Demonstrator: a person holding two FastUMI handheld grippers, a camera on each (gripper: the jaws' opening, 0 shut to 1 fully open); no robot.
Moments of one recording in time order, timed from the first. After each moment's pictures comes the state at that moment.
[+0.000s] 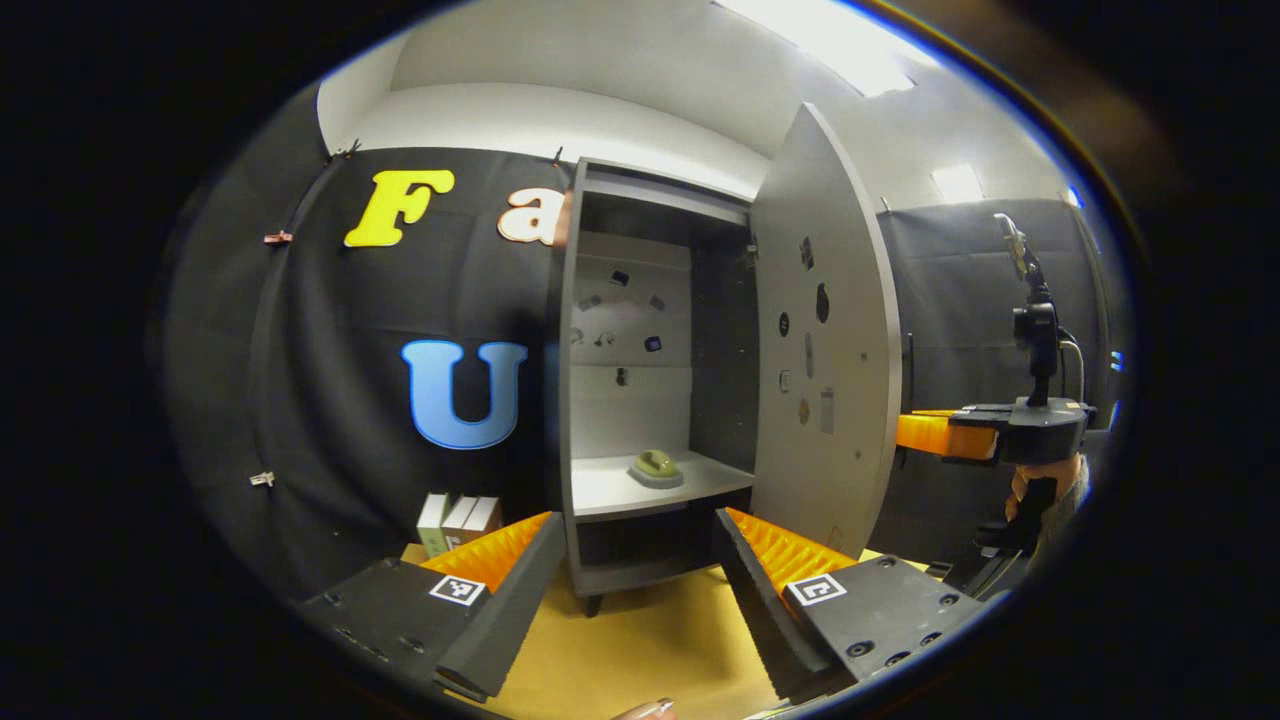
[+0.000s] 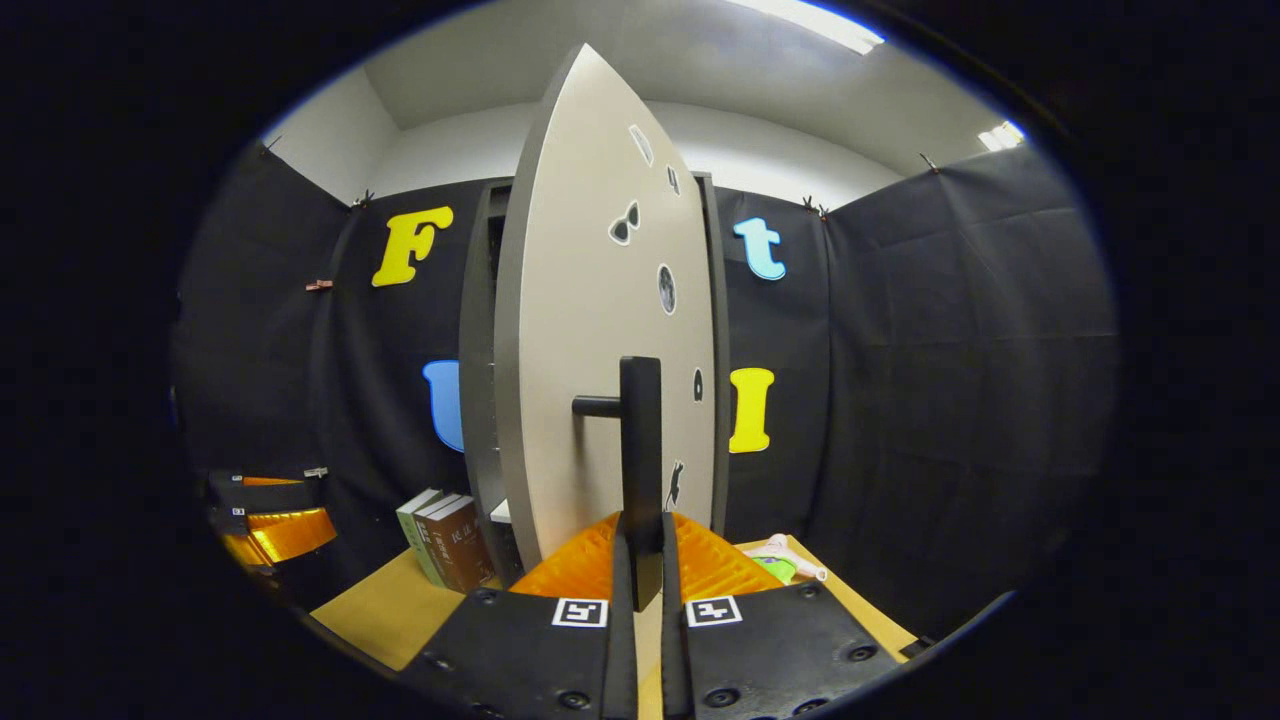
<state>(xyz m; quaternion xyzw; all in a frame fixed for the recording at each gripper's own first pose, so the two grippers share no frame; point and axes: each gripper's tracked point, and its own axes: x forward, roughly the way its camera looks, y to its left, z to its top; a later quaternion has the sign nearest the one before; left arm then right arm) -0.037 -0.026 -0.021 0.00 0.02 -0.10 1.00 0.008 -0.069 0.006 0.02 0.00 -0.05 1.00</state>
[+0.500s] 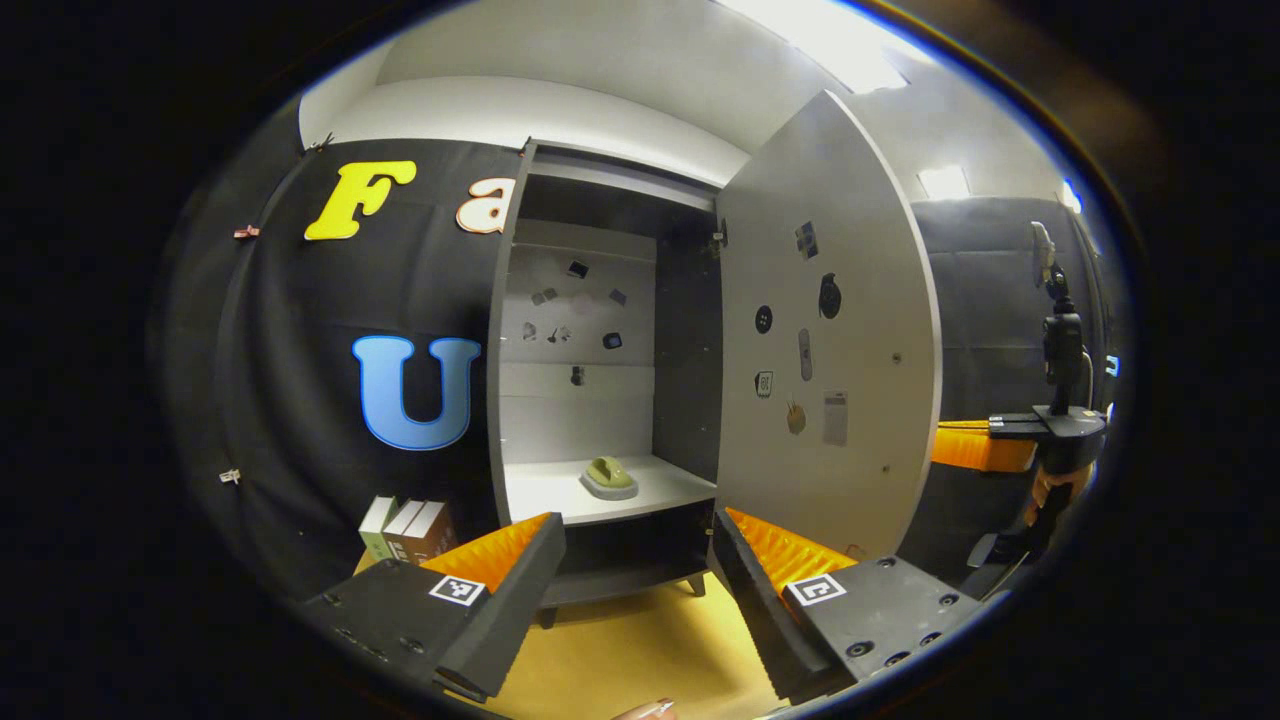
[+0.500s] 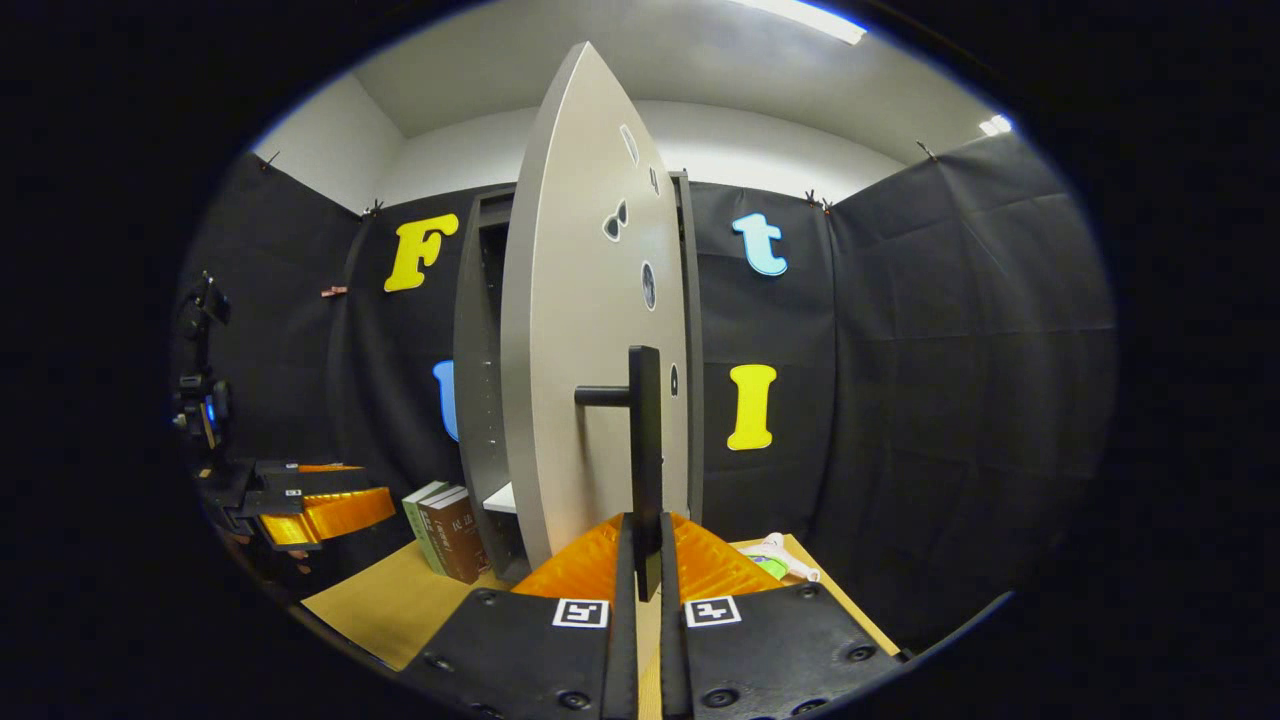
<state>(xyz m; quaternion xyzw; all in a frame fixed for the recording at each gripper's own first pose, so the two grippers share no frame) 0.016 -0.092 -0.020 -0.01 0.02 -0.12 0.99 -0.024 -0.131 0.002 0.04 0.00 0.00 1.00</state>
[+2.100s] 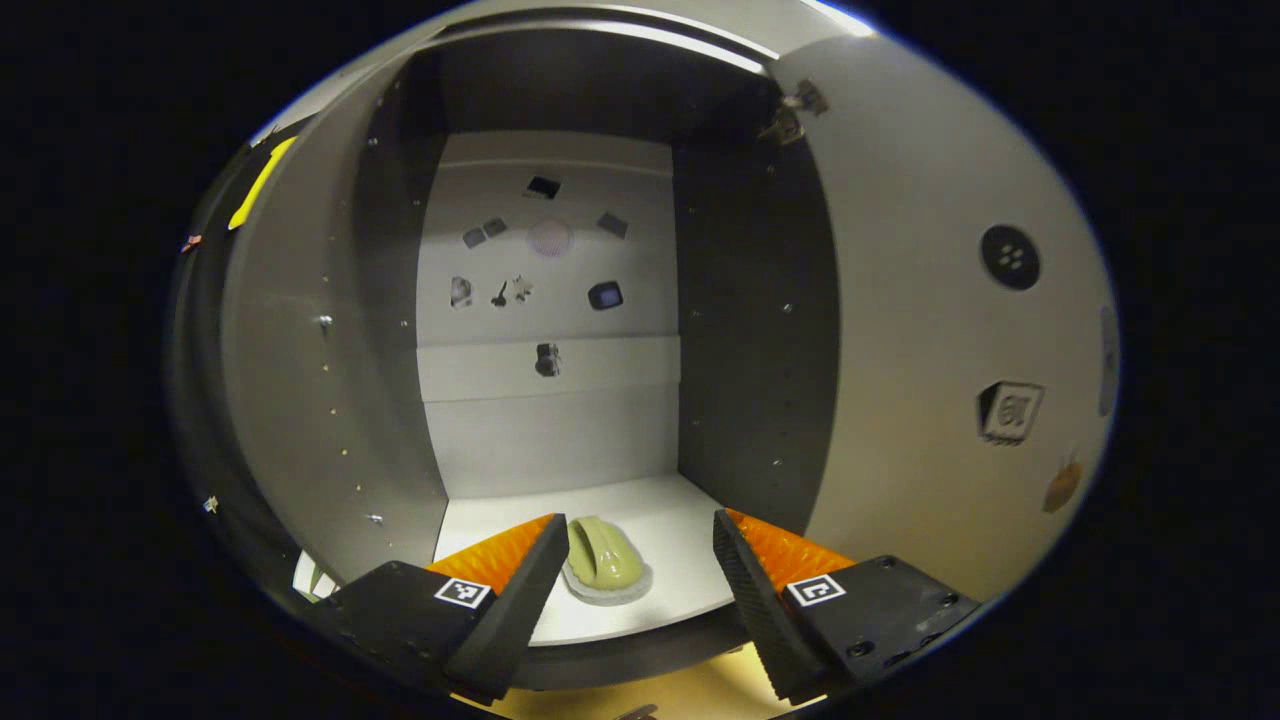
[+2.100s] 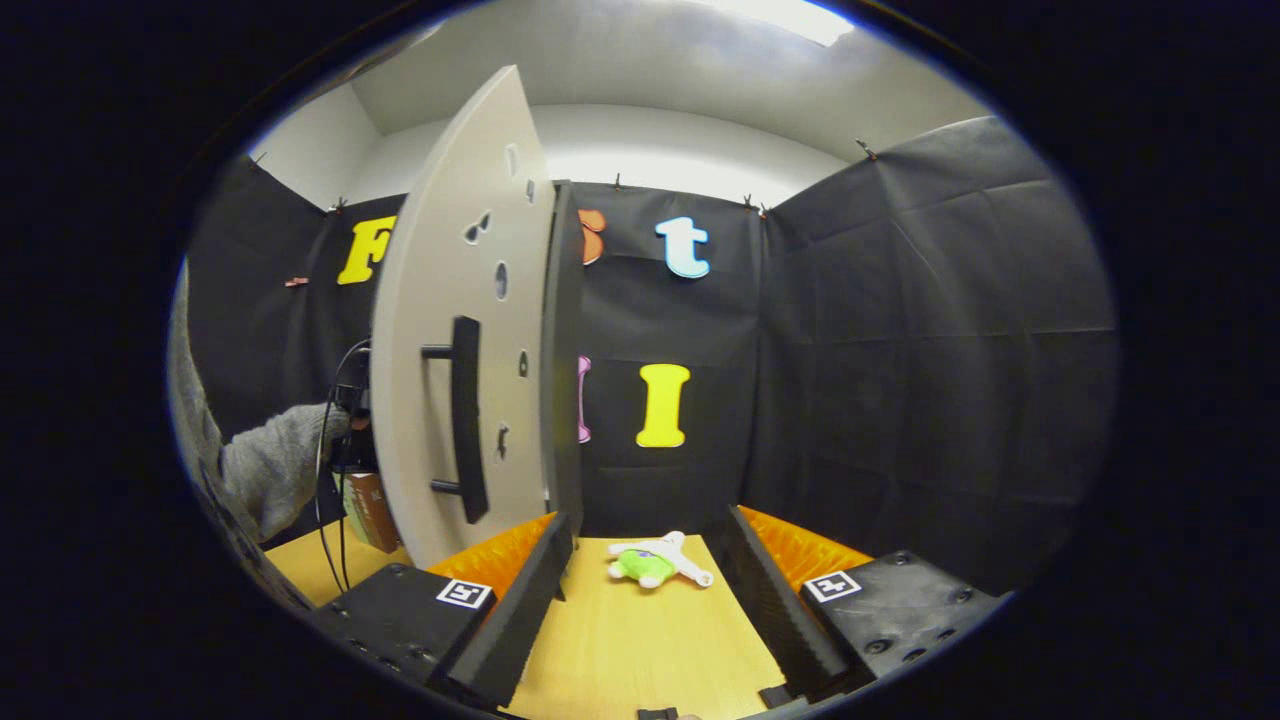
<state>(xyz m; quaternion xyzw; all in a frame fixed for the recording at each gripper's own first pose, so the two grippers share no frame) 0.320 -0.134 -0.046 0.03 0.12 -0.07 0.99 -0.102 -0.340 -0.021 0.00 0.00 -0.10 1.00</state>
